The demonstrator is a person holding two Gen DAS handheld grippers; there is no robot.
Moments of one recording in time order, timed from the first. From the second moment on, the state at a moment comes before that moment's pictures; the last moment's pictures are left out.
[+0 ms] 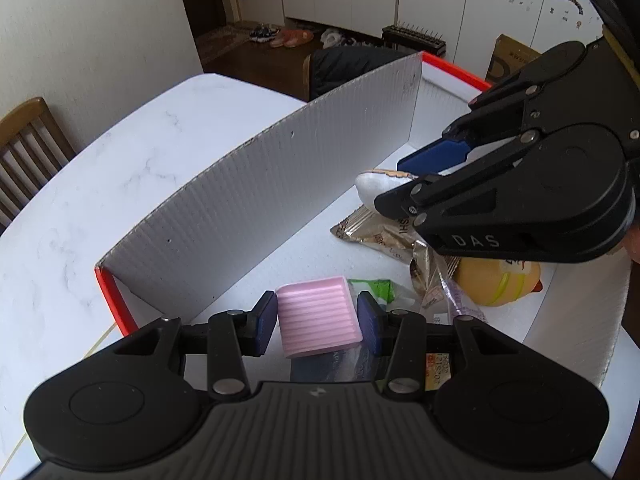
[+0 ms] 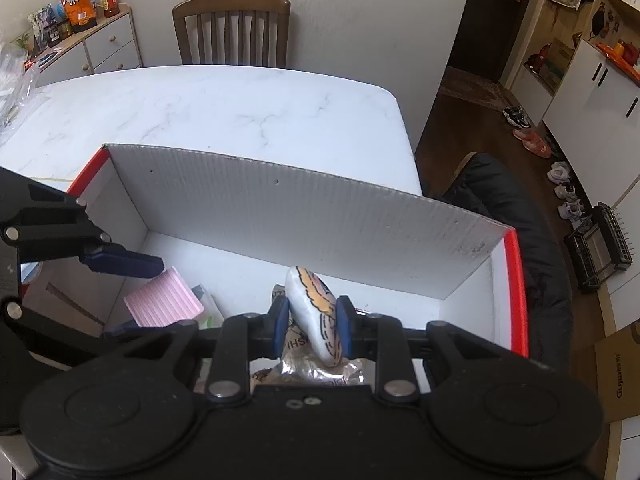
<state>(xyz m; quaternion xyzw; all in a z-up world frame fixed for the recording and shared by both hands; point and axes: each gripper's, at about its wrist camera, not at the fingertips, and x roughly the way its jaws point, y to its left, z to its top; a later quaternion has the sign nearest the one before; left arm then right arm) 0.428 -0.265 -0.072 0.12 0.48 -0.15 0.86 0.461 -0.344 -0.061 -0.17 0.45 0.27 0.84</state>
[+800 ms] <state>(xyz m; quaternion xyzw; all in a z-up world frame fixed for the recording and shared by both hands) 0.416 -0.265 -0.057 0.10 0.46 -0.15 0.87 0.456 -0.357 -0.052 -0.15 0.45 0.28 0.84</state>
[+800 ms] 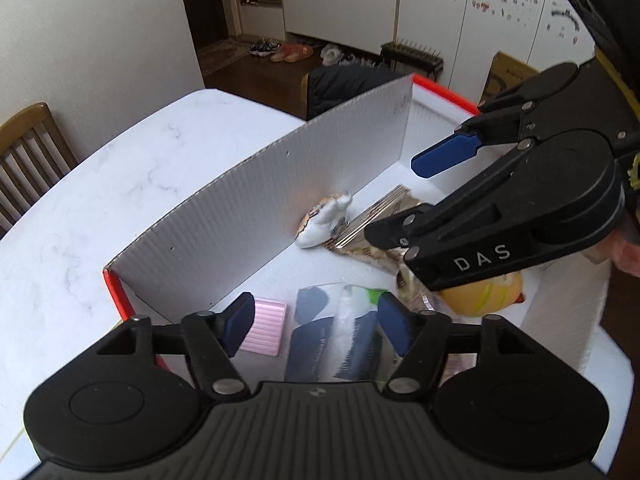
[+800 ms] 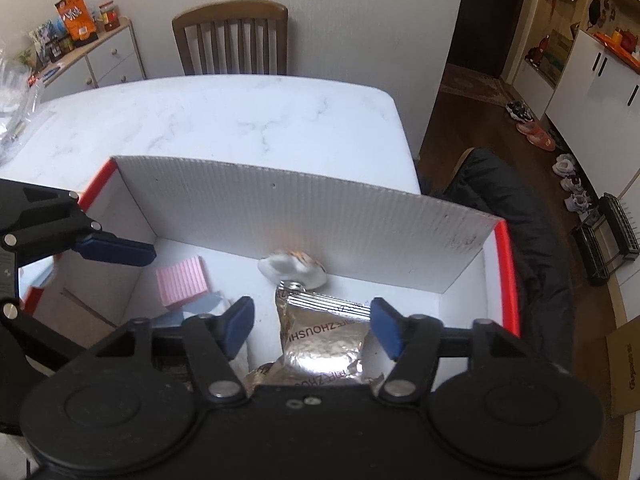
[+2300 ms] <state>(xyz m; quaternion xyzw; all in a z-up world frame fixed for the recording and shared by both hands) 0.259 -0.186 0.008 -0.01 0.38 -0.14 0.91 0.315 -0.364 0.013 -0.08 0.37 0.29 0.88</state>
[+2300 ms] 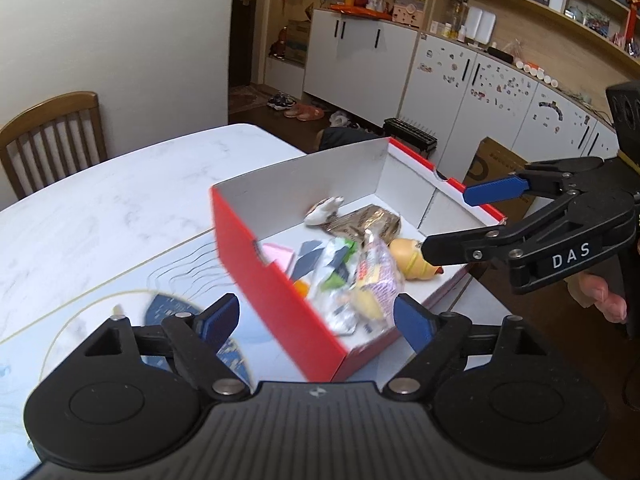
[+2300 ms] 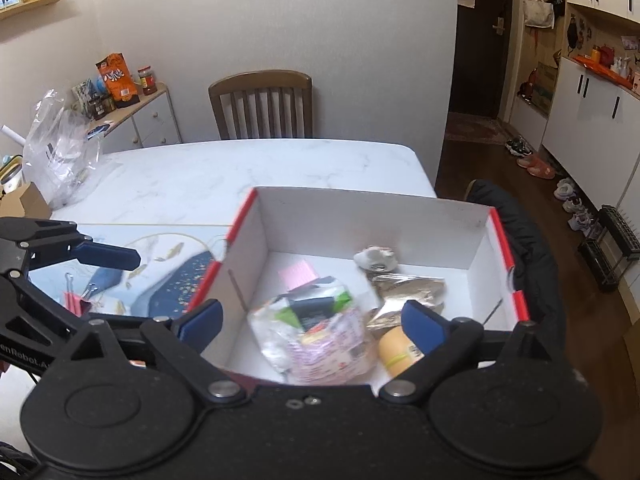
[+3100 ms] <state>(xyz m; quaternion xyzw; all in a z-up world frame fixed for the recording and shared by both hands) 0.144 -0.066 -0.017 -0.02 0.39 -0.12 0.91 0.219 -0.273 -0.005 -0.08 0.38 0.28 0.88</state>
